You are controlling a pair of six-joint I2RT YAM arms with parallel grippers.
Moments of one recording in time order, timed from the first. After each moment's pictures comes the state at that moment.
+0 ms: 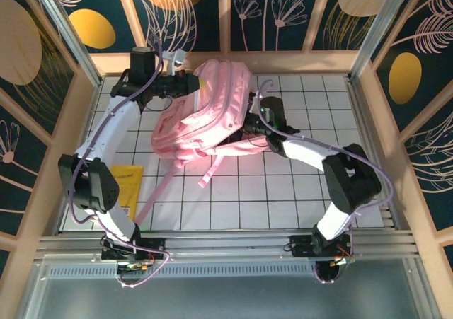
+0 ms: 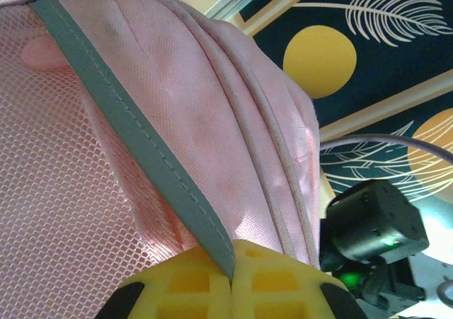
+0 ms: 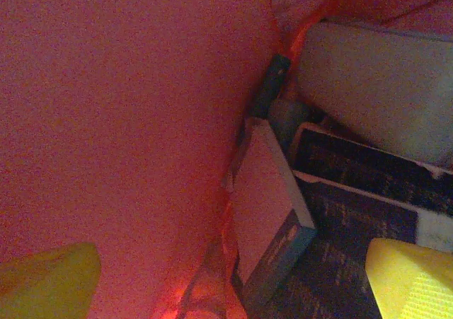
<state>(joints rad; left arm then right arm) -0.23 1.70 1.62 -0.43 0.88 -0.51 0.53 1.65 0.98 0.39 -0.46 0.95</state>
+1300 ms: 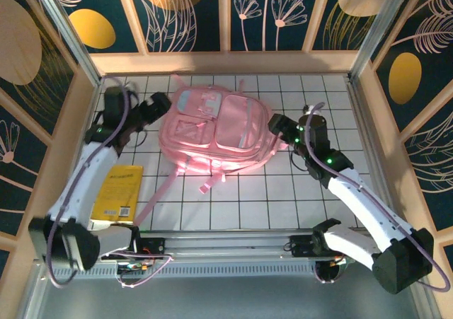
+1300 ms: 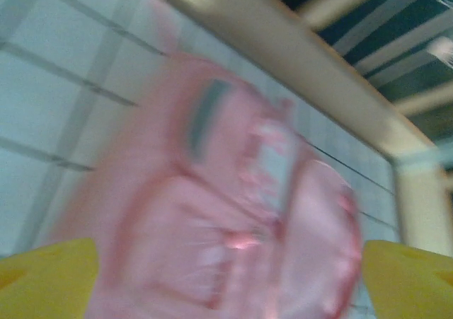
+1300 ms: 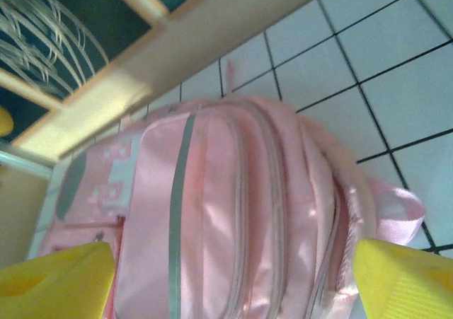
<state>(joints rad) -0.12 1.18 1.07 -0.48 0.16 -0.77 0.48 1.01 0.81 -0.26 0.14 0.73</state>
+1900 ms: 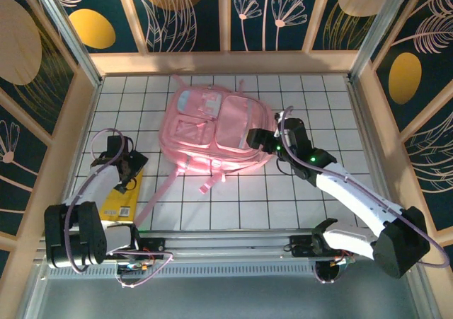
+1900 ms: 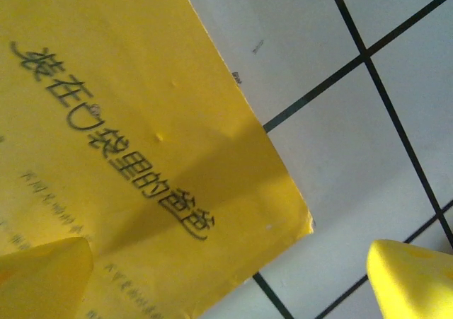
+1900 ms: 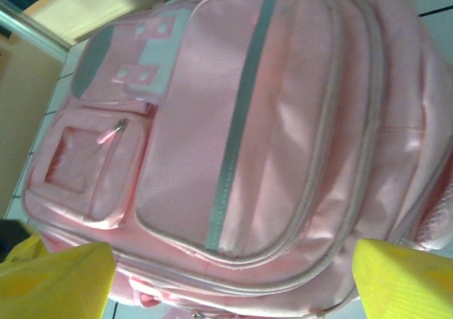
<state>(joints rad) 0.08 1.26 0.60 -0.50 -0.07 -0.94 0.61 1.12 0.81 -0.25 0.00 0.64</state>
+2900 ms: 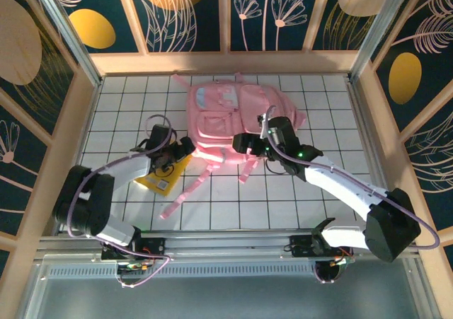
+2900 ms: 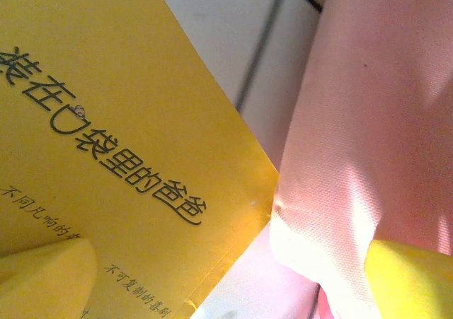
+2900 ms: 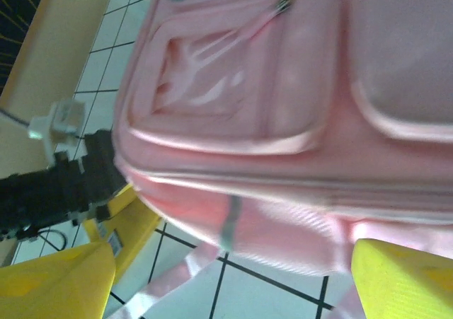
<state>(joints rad) -0.37 1.54 0.73 -0.12 0.14 -0.92 0.66 1.25 0.83 -0.16 -0.17 0.63</state>
